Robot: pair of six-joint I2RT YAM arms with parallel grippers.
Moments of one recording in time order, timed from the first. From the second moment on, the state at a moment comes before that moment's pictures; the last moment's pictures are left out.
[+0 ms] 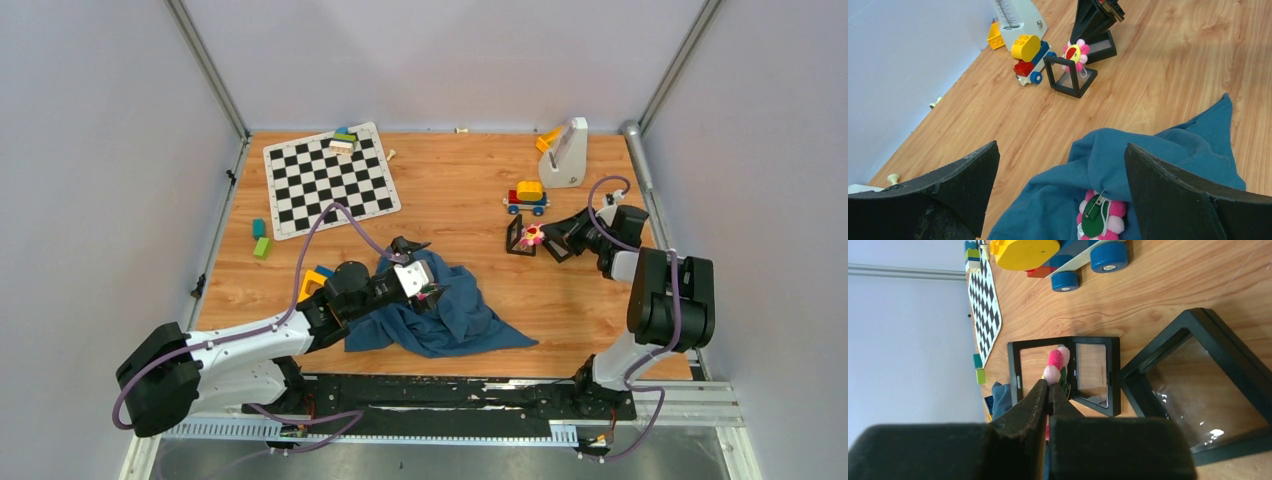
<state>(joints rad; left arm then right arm) -0.95 1.07 0.45 0.58 0.11 0.35 -0.25 1.63 0.63 0.45 -0.77 0.82</state>
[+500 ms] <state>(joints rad) -0.95 1.07 0.45 0.56 0.11 0.35 -0.21 1.76 0.68 0.52 -0.81 0.83</state>
